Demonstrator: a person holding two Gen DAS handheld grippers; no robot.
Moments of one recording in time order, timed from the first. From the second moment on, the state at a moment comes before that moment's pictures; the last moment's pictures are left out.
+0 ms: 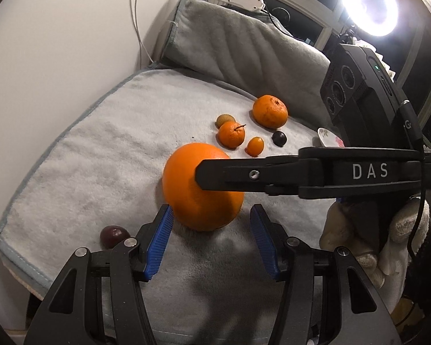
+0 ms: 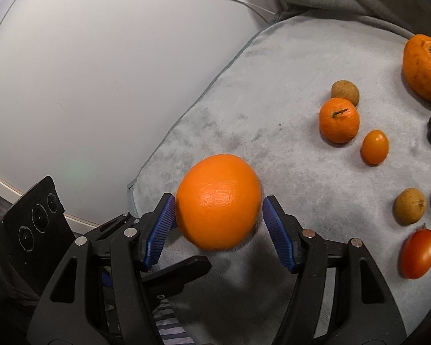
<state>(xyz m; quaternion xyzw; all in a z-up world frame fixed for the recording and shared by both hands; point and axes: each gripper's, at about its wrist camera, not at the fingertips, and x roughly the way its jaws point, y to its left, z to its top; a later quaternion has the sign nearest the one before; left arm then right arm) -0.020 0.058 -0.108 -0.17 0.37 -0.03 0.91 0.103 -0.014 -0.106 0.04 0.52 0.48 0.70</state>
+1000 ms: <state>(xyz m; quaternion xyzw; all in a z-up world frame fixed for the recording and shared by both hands) 0.000 0.016 -0.085 -0.11 0.34 -0.07 0.93 0.105 -0.077 -0.075 0.09 0.47 0.46 0.75</state>
